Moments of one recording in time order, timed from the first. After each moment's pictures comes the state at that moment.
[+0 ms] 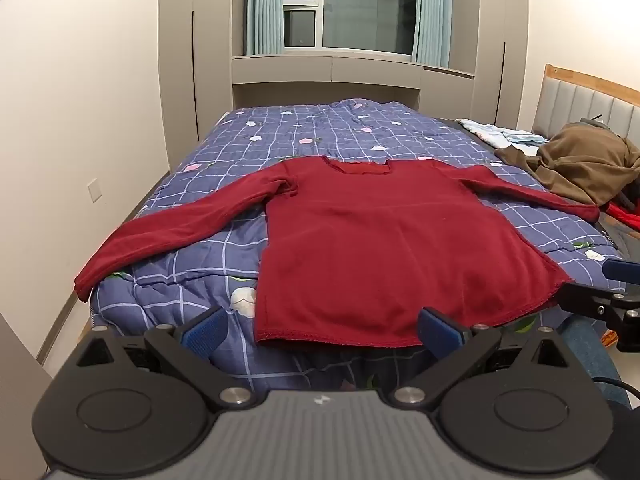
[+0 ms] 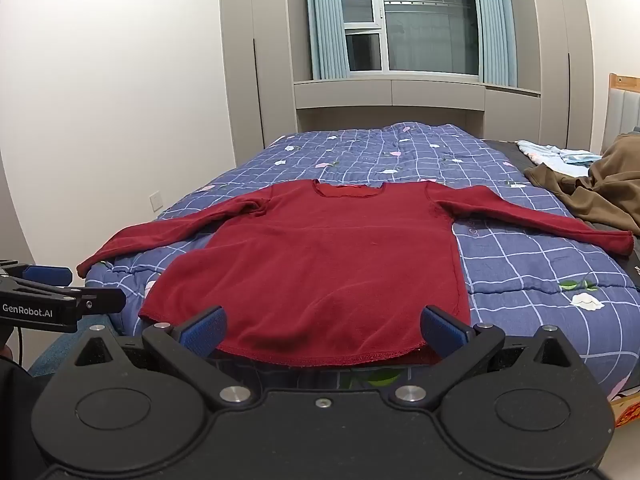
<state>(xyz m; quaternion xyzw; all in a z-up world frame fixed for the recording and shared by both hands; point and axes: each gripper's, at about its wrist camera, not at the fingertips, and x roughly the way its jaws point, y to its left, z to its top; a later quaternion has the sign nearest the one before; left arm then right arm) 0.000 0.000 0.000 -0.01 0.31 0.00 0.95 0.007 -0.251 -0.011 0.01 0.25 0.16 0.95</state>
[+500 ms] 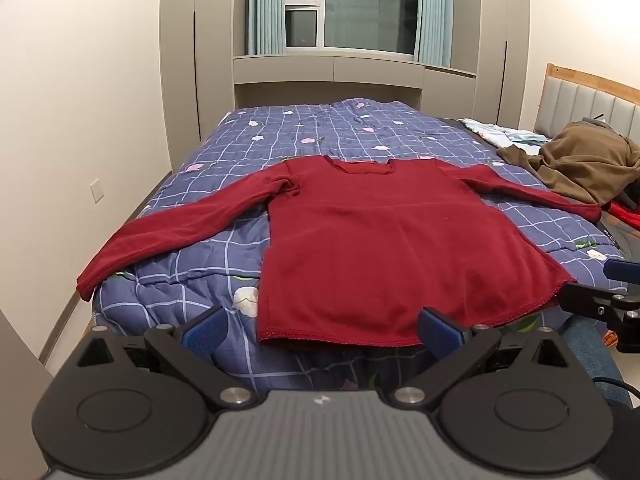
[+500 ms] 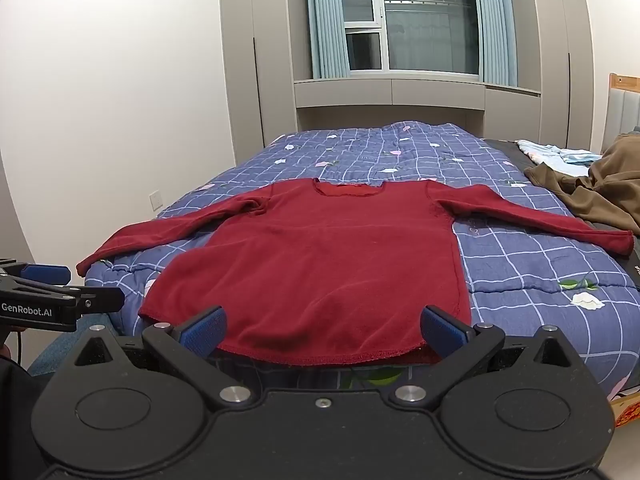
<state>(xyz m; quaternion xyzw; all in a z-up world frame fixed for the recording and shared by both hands) 0.000 0.001 0.000 -0.01 0.31 0.00 0.95 0.008 -0.250 -0.012 0.01 0.26 0.16 0.95</state>
